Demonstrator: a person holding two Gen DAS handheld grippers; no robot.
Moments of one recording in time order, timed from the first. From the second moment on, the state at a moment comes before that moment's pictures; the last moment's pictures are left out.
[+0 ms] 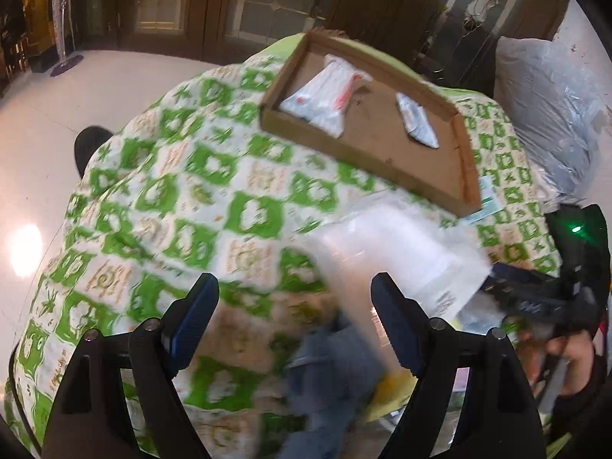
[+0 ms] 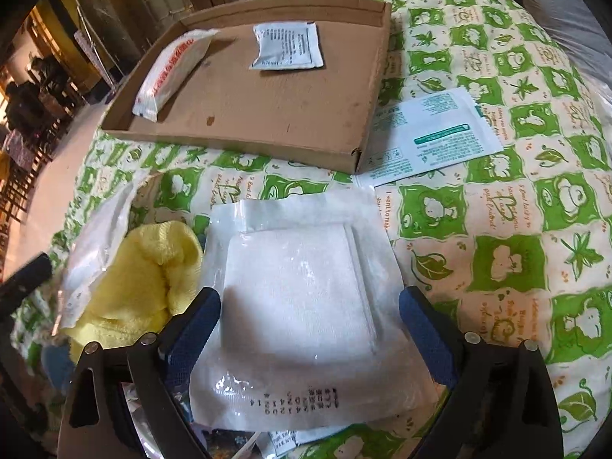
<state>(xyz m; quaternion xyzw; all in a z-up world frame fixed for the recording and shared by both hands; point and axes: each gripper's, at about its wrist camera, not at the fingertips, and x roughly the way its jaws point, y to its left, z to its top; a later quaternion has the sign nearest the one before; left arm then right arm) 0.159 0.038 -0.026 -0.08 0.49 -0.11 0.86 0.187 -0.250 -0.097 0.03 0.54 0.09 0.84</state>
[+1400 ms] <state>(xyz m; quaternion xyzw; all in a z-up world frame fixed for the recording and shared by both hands) 0.200 0.032 -0.084 0.02 0.55 0.04 0.83 0.199 -0.244 -0.110 0.03 0.55 0.08 0.83</state>
